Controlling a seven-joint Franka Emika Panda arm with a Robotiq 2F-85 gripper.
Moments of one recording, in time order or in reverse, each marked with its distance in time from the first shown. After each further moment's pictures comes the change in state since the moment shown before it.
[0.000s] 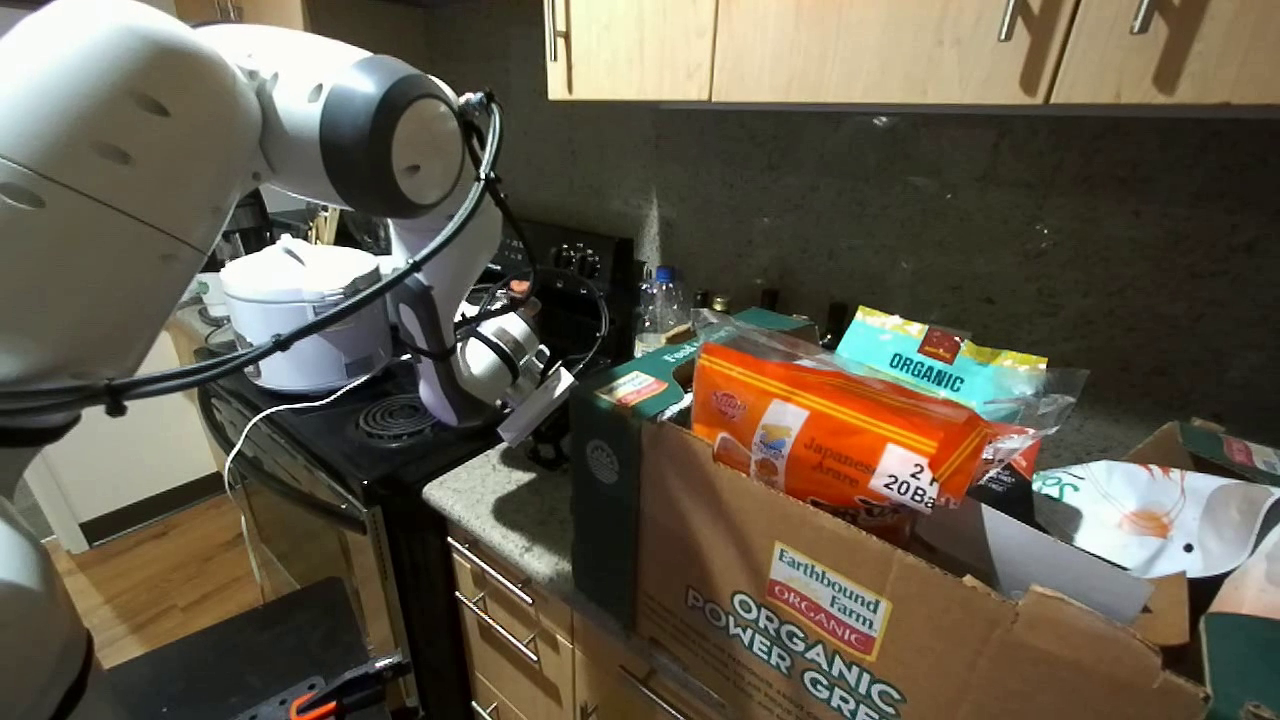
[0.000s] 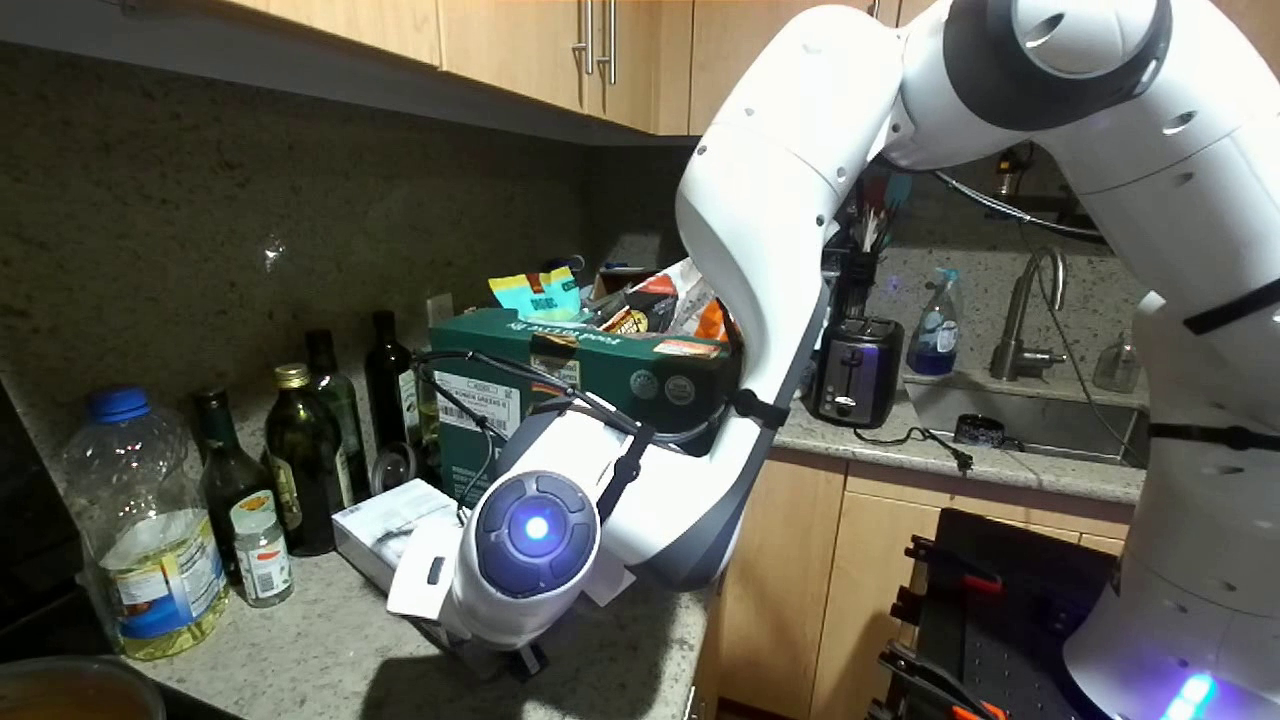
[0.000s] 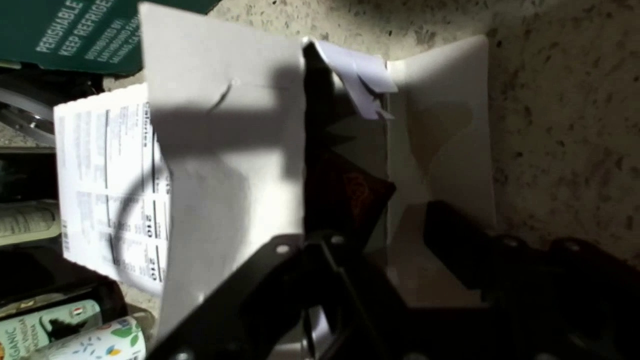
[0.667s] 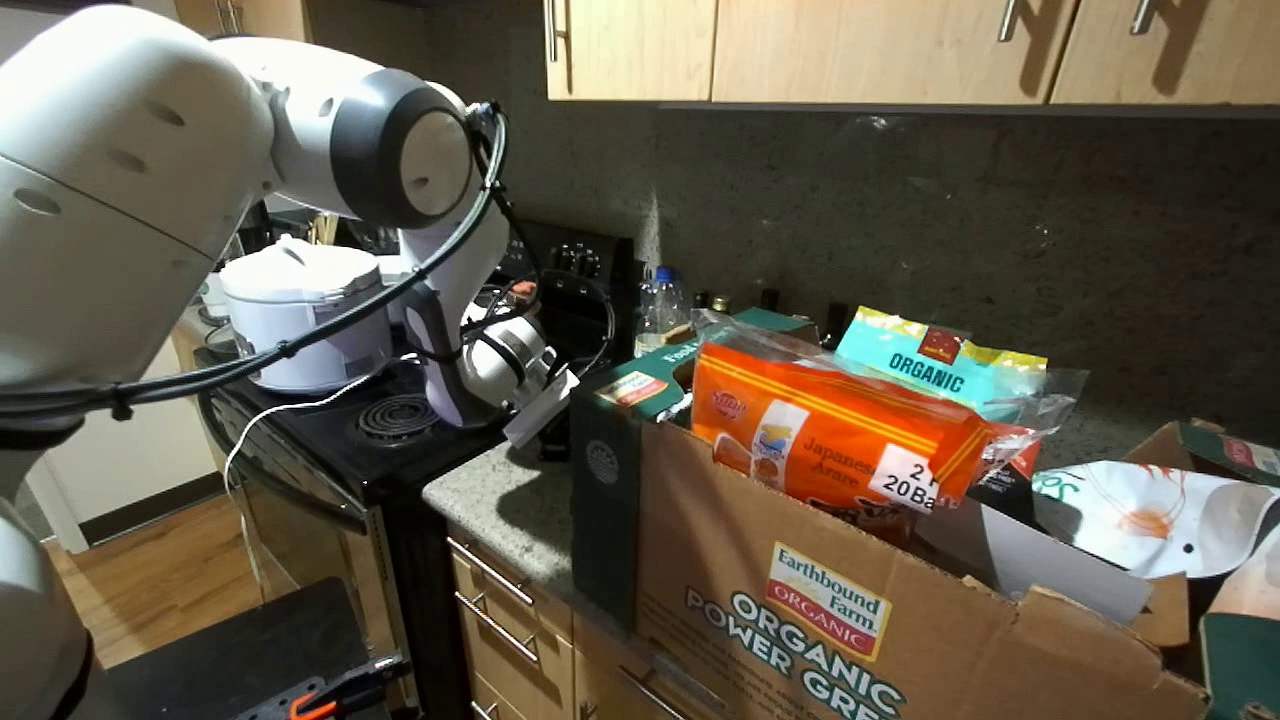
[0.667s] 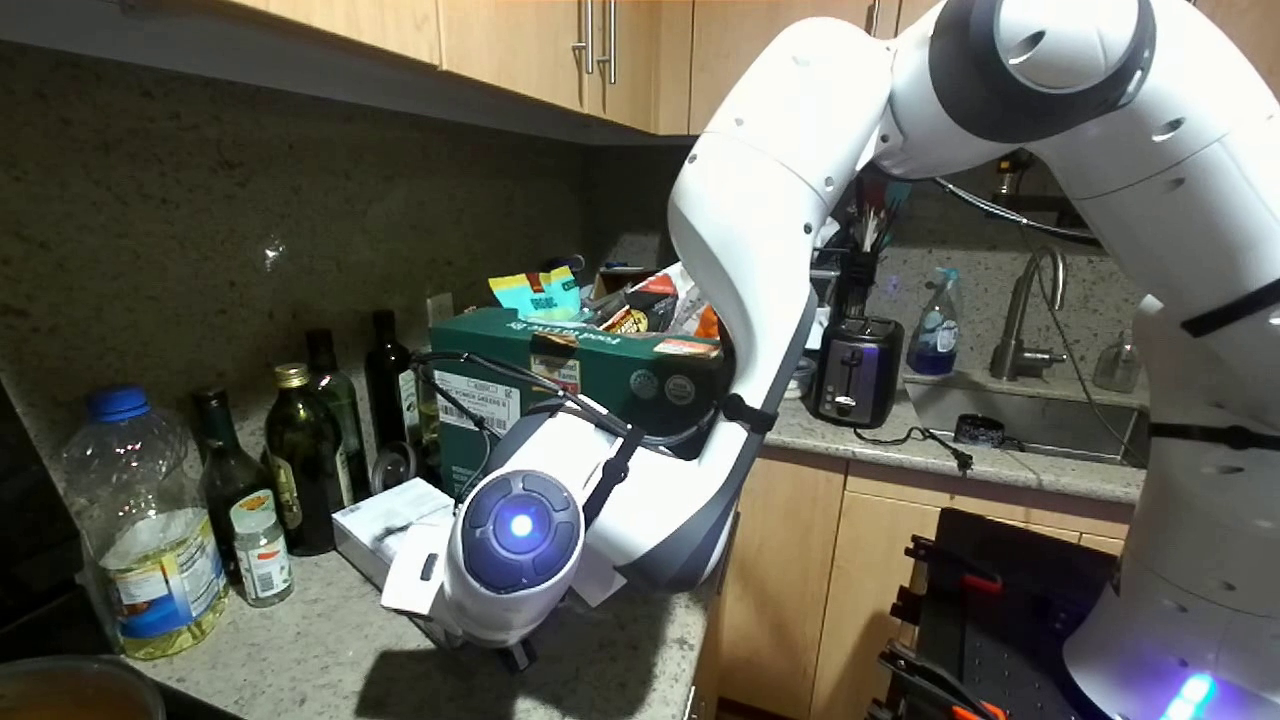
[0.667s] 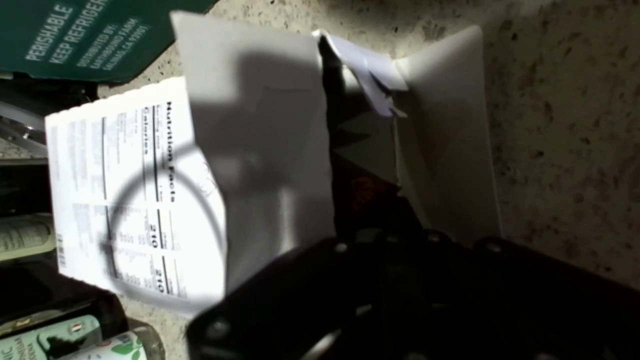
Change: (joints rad) arm -0.004 0.026 -0.005 0.034 0.018 0.000 -0.003
